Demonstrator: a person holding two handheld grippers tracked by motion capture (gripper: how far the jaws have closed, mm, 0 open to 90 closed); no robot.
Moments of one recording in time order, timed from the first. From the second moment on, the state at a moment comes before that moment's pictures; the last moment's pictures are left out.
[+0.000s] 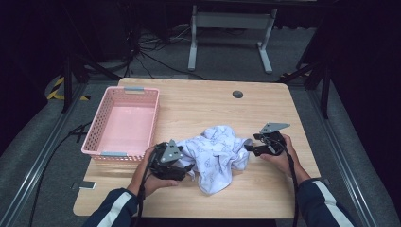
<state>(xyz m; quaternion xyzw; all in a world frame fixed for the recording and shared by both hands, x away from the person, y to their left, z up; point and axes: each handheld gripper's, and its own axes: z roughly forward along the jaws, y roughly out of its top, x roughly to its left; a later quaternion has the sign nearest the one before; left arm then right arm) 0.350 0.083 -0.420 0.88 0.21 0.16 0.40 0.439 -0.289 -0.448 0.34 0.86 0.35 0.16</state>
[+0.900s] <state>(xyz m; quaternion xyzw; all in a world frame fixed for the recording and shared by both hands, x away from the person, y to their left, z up) 0.354 0.115 -0.404 0.89 0.23 0.15 0.37 0.433 -0.309 -0.399 0.35 0.81 0.37 0.28</state>
